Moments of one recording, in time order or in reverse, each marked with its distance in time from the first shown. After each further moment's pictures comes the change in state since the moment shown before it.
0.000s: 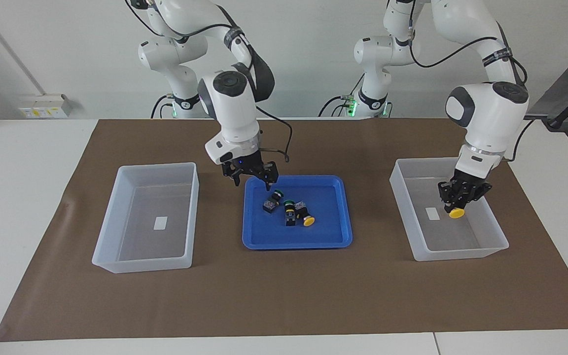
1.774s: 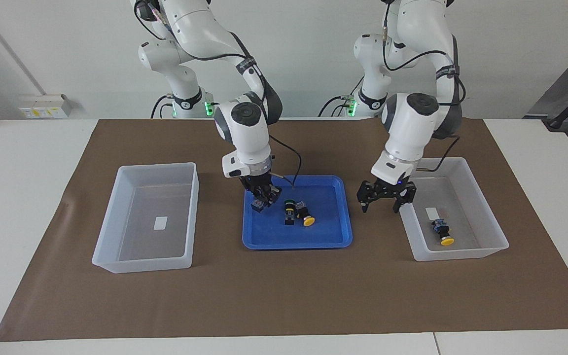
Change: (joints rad) left arm -0.359 0.078 -0.040 0.033 0.000 0.012 -0.391; right arm -0.019 0.022 -0.013 0.006 -0.001 0.021 0.204
